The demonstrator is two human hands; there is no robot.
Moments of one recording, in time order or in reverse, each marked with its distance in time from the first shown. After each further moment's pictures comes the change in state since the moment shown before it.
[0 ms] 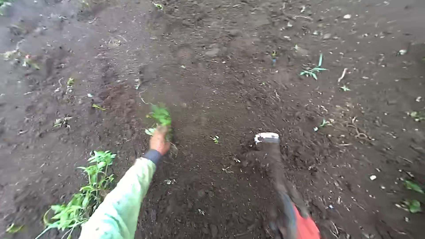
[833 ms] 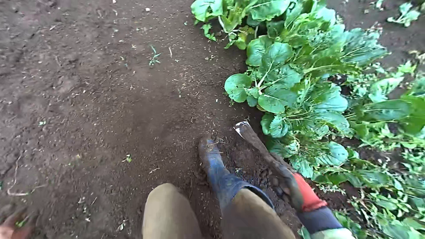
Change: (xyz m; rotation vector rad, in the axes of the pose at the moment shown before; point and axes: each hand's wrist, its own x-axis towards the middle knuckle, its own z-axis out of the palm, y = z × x) left_hand 0.097 -0.081 -0.131 0.470 -0.177 0.093; right_hand -0.085 0.093 -0.246 0.433 0.423 0.226
